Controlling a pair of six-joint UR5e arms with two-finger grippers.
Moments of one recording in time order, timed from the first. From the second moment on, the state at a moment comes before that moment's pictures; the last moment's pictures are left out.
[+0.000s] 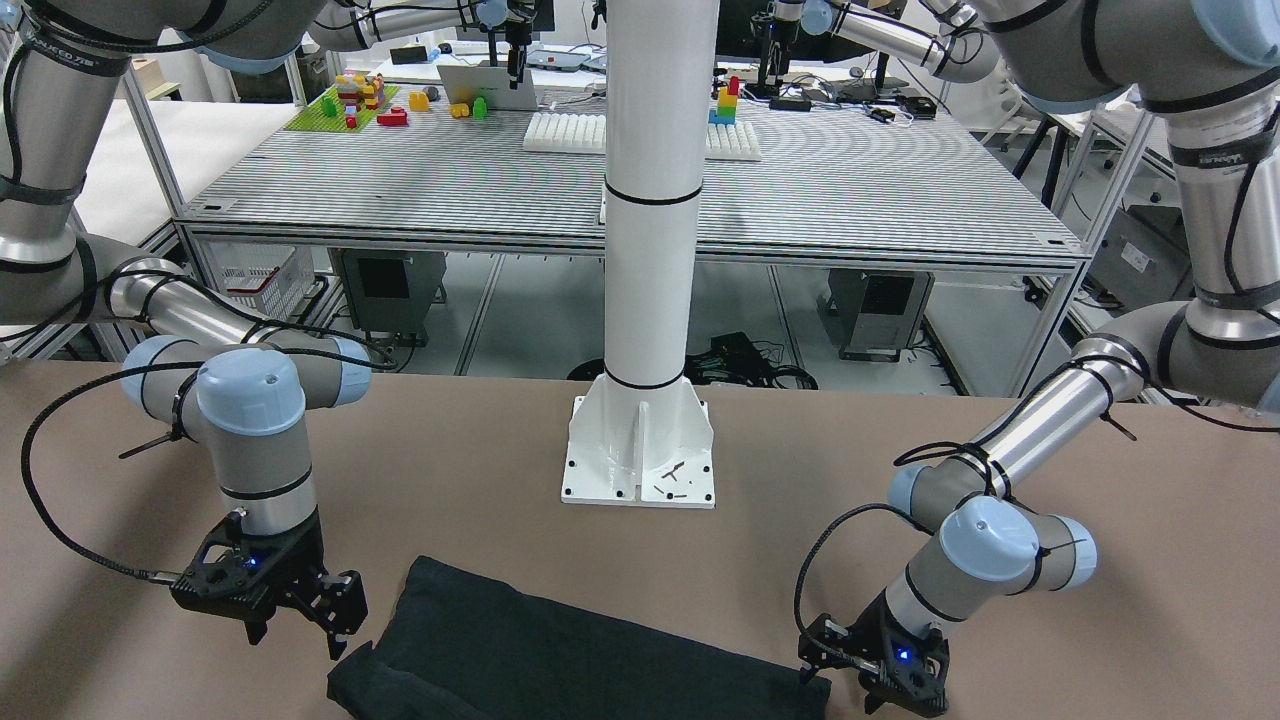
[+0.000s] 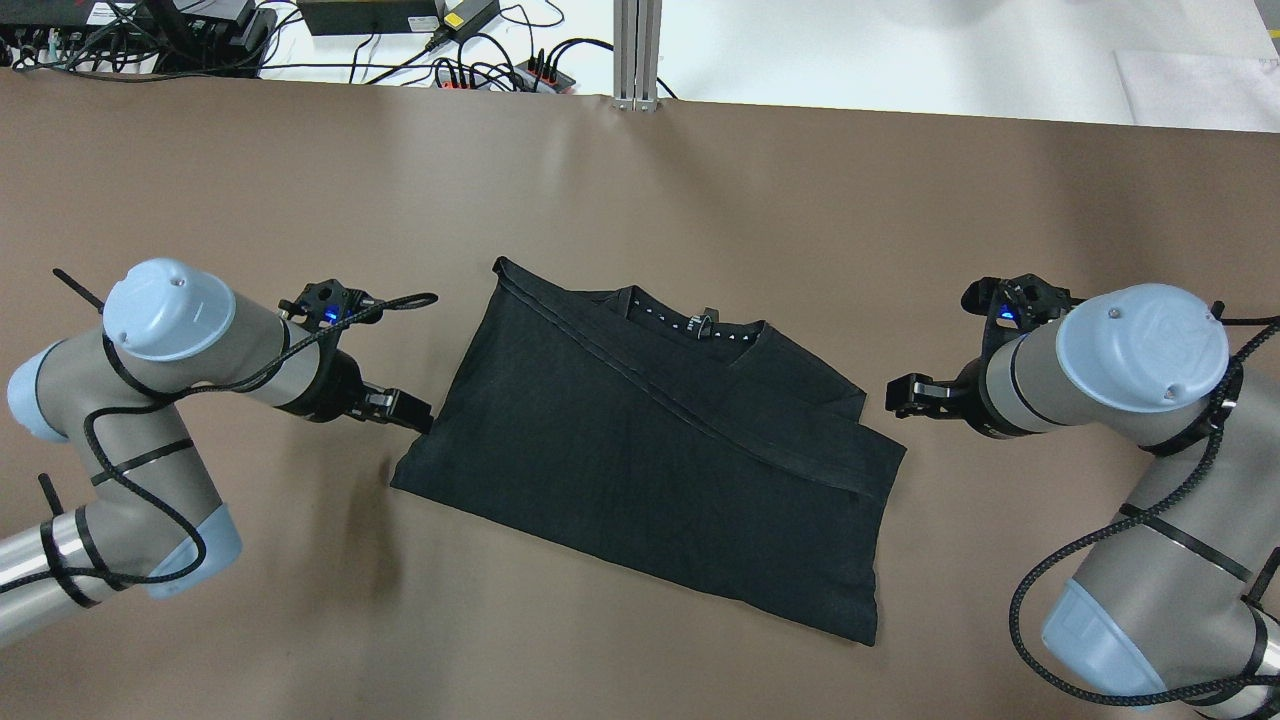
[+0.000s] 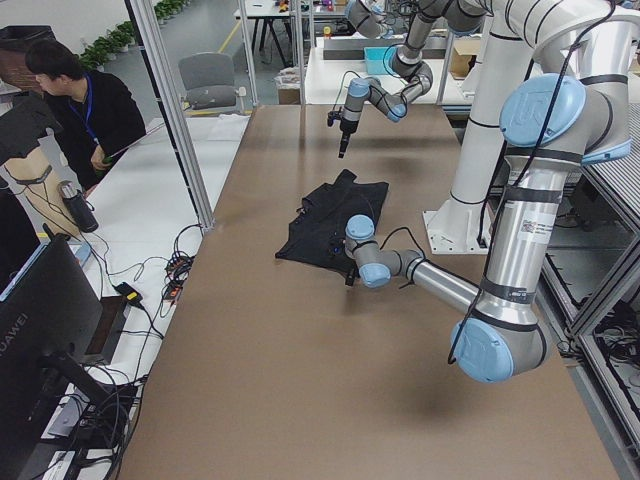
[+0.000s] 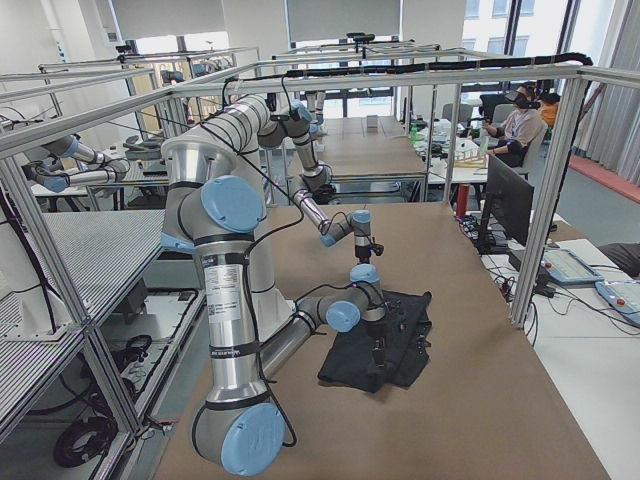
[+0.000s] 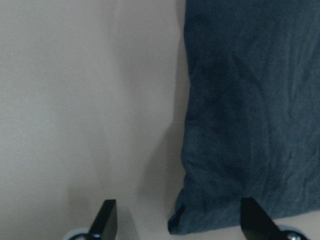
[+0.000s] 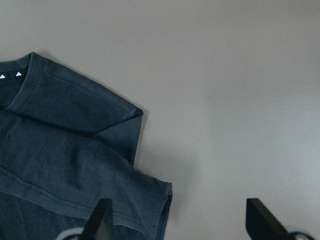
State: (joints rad) left arm -0.65 -1.85 -1.67 -2.21 -2.06 -0.99; right arm 0.76 -1.36 2.07 -1.54 1.85 1.17
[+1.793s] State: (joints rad) left arm -0.86 -2.08 -1.35 -2.25 -2.04 -0.90; right arm 0.76 -1.36 2.07 -1.54 1.85 1.17
